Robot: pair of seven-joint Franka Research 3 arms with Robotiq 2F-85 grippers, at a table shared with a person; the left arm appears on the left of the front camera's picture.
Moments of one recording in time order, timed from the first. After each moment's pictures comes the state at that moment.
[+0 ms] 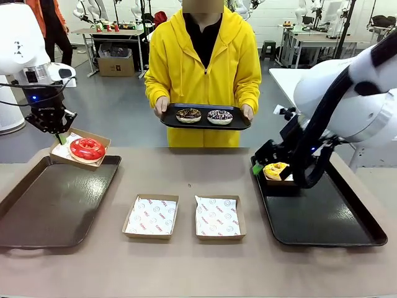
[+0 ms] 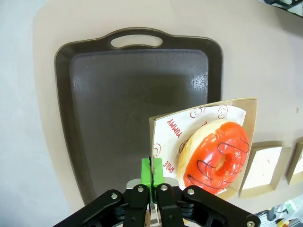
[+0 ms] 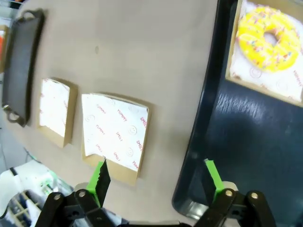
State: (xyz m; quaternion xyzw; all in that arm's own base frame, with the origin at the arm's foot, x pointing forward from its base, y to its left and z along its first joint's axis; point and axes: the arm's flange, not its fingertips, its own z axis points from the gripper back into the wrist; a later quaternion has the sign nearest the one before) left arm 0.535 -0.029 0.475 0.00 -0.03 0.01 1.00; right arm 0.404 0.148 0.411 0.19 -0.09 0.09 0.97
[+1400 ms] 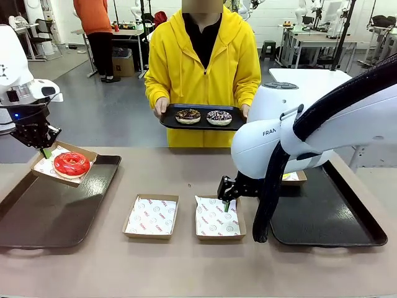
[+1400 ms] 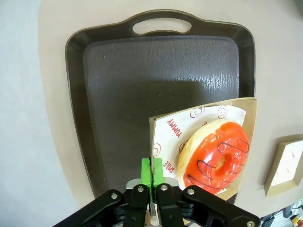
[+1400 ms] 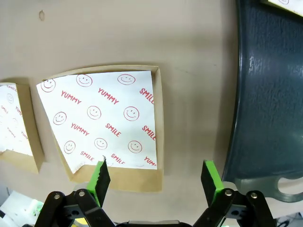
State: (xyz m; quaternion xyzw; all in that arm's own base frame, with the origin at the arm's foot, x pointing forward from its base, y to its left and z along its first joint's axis) left arm 0.519 0.011 0.438 0.00 -0.03 -0.01 1.00; right arm 0.374 0.252 0.352 0.05 -0.01 -0.01 1.00
